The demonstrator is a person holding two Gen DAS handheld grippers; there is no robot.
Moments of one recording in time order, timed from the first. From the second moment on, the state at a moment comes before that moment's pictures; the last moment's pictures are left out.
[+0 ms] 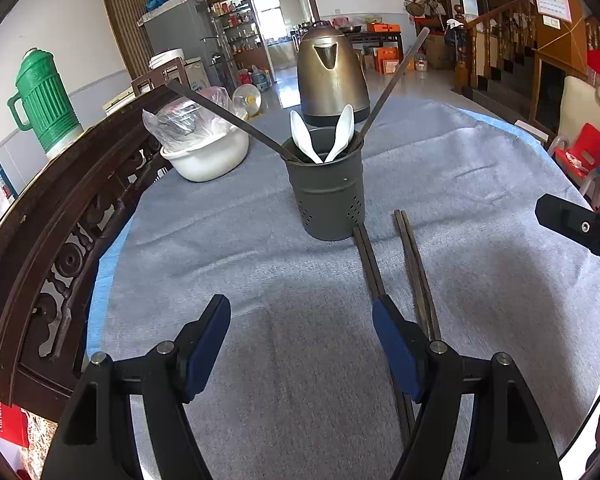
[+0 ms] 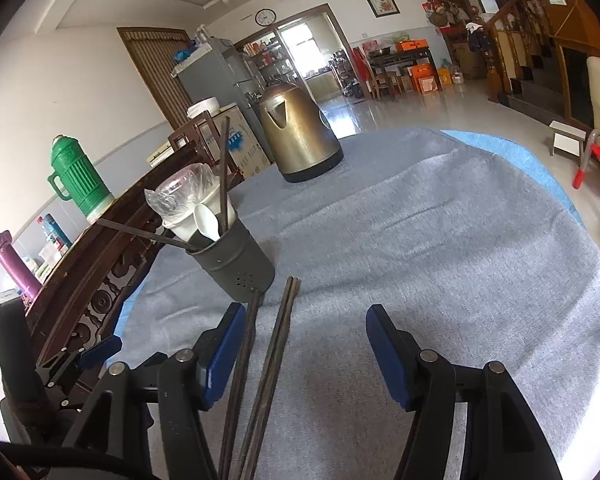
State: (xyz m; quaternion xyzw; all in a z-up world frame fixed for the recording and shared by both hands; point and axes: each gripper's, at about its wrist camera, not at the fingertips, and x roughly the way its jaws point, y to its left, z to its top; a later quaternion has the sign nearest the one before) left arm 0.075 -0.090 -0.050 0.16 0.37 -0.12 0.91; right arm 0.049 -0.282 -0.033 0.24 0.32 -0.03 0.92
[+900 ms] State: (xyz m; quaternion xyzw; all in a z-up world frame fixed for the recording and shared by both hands) left arm 0.113 -0.071 -0.097 0.05 0.44 -0.18 0.88; right arm 0.075 -0.260 -0.079 0.23 0.40 -0.01 0.89
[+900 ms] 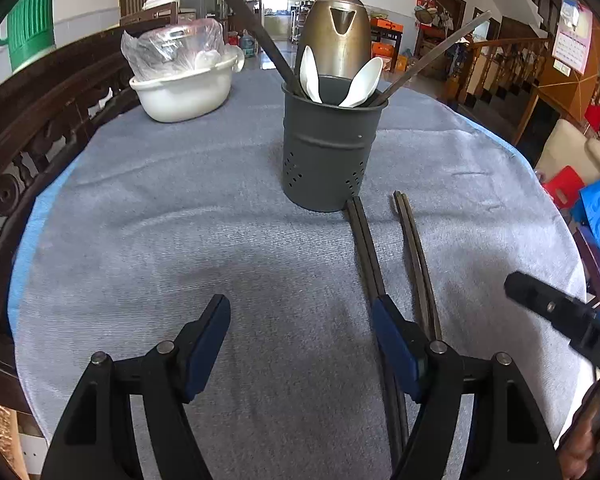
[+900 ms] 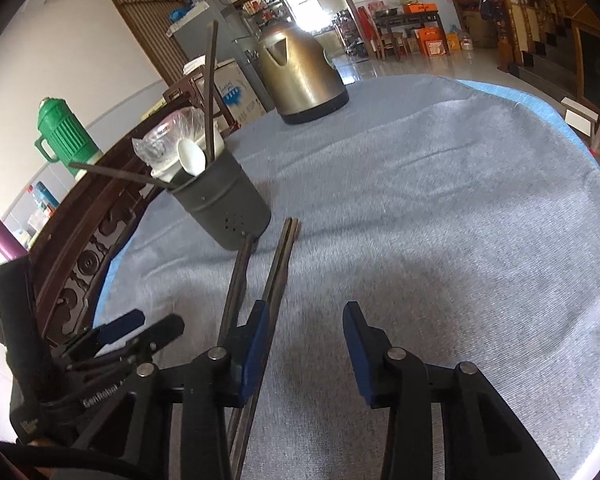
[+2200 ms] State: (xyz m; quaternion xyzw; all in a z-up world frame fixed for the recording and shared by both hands) left arm 0.170 -0.100 -0.125 0.01 0.49 -0.17 0.86; right arm 0.086 -0.271 -0.102 0.26 0.42 -0.01 0.87
